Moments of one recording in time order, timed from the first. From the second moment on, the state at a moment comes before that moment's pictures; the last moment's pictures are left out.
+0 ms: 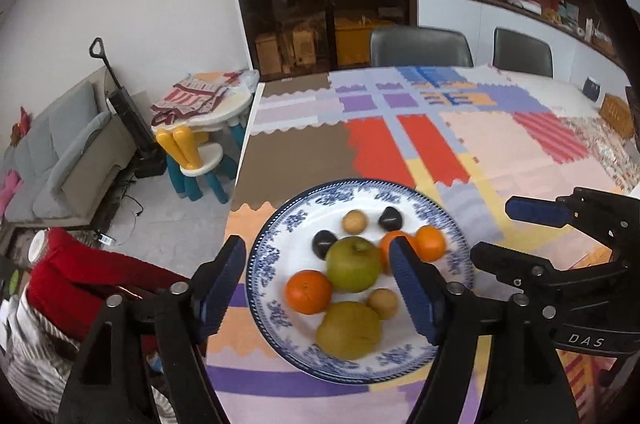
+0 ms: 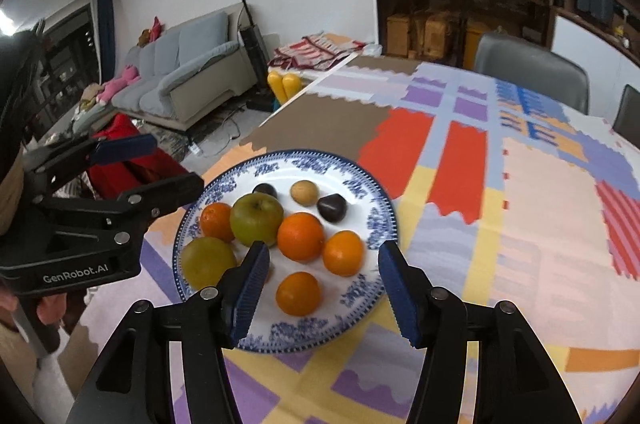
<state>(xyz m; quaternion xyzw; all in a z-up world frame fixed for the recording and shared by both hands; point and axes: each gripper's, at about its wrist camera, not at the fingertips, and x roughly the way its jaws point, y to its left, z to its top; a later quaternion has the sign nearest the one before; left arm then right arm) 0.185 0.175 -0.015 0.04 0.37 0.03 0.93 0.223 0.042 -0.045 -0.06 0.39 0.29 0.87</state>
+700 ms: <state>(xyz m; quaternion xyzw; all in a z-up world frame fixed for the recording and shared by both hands) 0.099 0.081 0.030 0.01 0.28 0.02 0.96 0.134 -0.079 0.016 -0.02 0.31 0.18 0.93</state>
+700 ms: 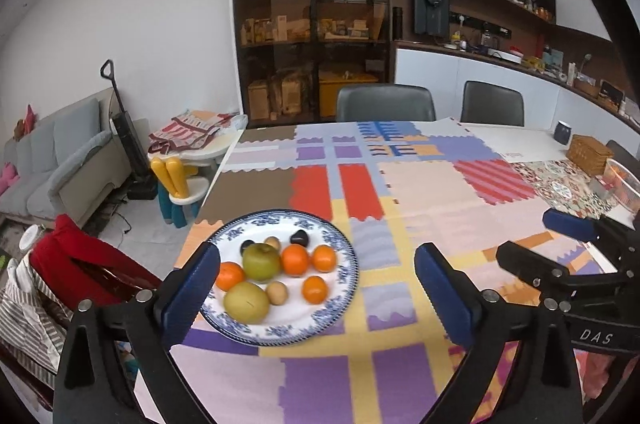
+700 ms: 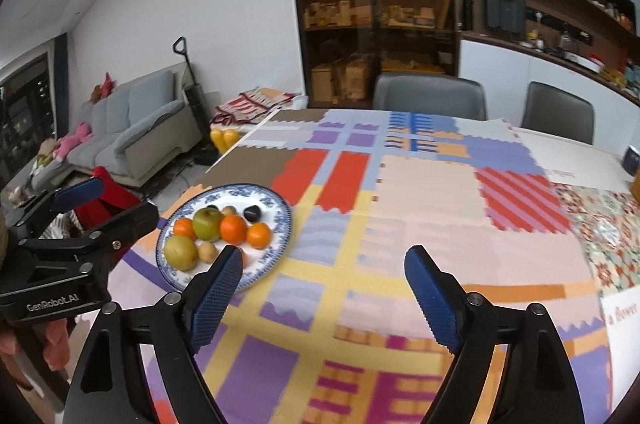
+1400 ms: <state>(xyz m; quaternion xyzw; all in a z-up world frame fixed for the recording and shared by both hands) 0.034 0.028 0.035 0.03 0.26 0.00 0.97 0.052 -0.140 0.027 -0.02 0.28 0.13 0.95</state>
